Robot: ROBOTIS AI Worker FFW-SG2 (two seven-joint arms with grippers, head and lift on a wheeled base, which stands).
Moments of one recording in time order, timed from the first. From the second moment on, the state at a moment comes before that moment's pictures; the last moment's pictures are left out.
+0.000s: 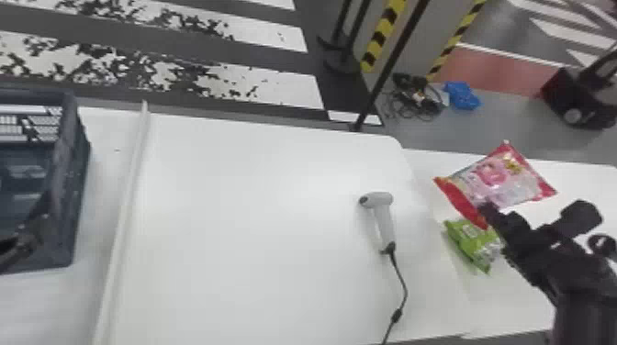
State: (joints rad) left arm 0.54 0.19 0.10 -2.04 0.14 0.05 -0.21; right arm -0.05 -0.32 -0.84 -1.36 -0.60 0.73 0.07
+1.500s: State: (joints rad) left arm 0.57 0.17 0.07 -2.10 0.14 0.06 -0.18; right arm 0.39 -0.10 -0.36 -1.94 -0.26 0.06 0.00
